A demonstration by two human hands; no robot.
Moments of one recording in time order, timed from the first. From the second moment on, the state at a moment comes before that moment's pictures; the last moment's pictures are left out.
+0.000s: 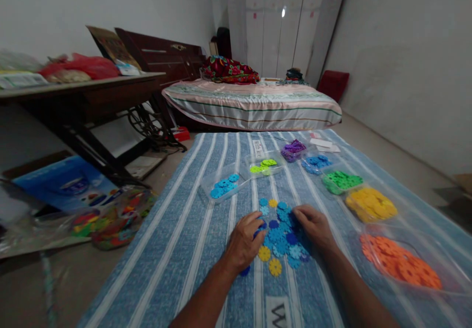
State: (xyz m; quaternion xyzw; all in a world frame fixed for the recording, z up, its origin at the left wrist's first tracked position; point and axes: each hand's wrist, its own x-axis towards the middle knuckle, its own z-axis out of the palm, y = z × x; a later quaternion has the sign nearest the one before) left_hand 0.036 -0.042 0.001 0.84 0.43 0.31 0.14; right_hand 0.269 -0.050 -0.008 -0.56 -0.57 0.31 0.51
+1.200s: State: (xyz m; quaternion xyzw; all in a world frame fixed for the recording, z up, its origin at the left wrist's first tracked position) left_hand 0.034 -0.039 0.008 0.83 0.41 0.35 0.15; right_hand 0.250 -0.036 -0.017 -0.59 -0.69 0.10 0.40
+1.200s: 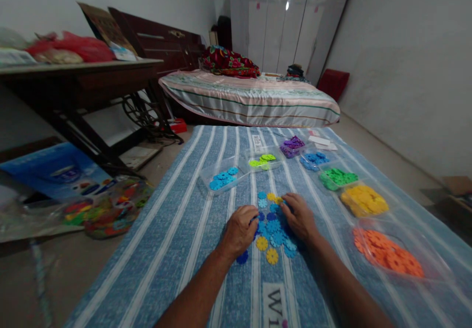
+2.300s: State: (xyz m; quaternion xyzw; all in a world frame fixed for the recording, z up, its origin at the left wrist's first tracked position) left_hand 0.028 -0.025 0.001 0.84 0.41 0.34 0.14; right_hand 0.296 -0.017 0.030 -0.30 -0.08 0.45 0.84
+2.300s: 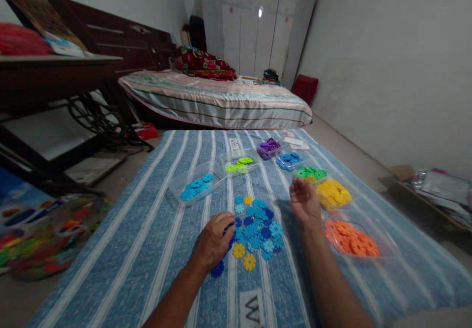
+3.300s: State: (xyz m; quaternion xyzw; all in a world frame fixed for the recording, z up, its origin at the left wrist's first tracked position) left_hand 0.032 -0.033 0.010 0.83 0.40 0.35 0.16; right_hand 0.229 -0.002 0.020 -0.69 -0.69 0.07 0.20
